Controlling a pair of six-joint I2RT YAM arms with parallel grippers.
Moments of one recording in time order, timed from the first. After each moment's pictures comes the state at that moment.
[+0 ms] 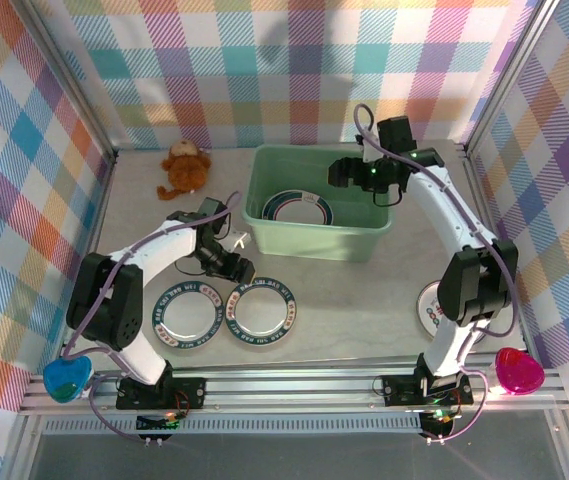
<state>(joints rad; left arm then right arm) -0.35 1.65 1.09 -0.85 0.37 0.02 0.26 1.76 1.68 -0.80 -0.37 0.25</state>
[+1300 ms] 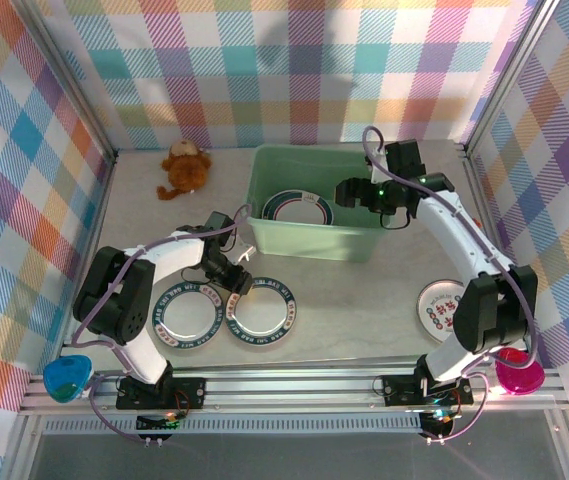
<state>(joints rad) -0.39 1.70 0.97 -0.67 0.34 0.11 0.26 1.57 1.41 -0.72 -0.34 0.31</state>
